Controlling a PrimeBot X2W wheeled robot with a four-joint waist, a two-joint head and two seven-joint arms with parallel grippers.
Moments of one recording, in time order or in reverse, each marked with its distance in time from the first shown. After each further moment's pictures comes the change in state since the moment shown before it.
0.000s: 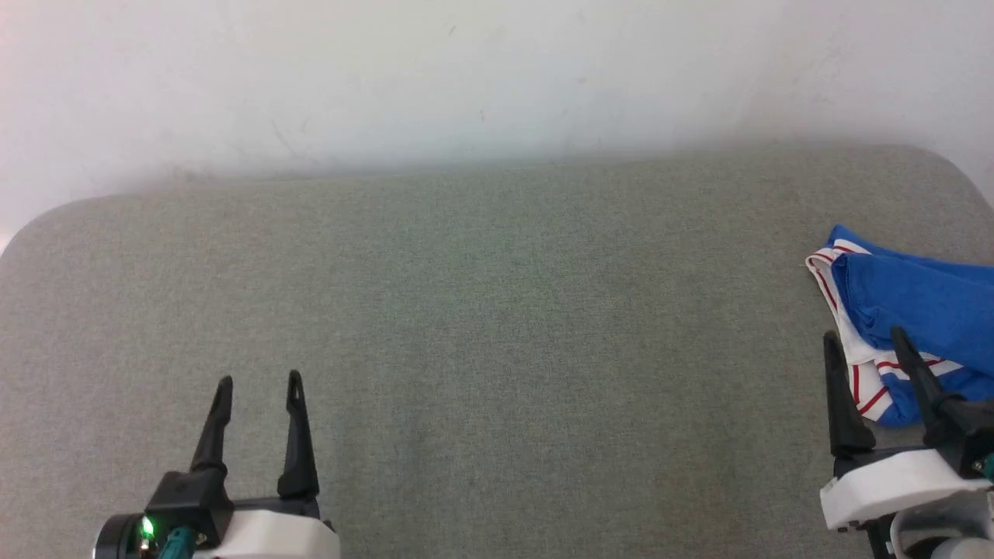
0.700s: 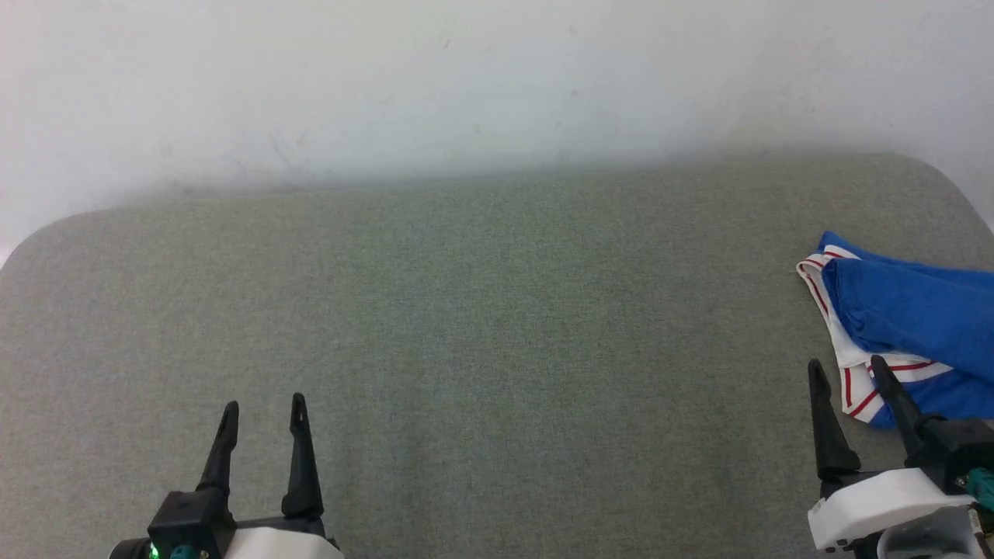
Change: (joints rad) left arm 0.057 -0.079 0.053 0.025 0.020 -0.055 0.000; right arm 0.029 0.001 0.019 0.088 0.034 0.000 -0.033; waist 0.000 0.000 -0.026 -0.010
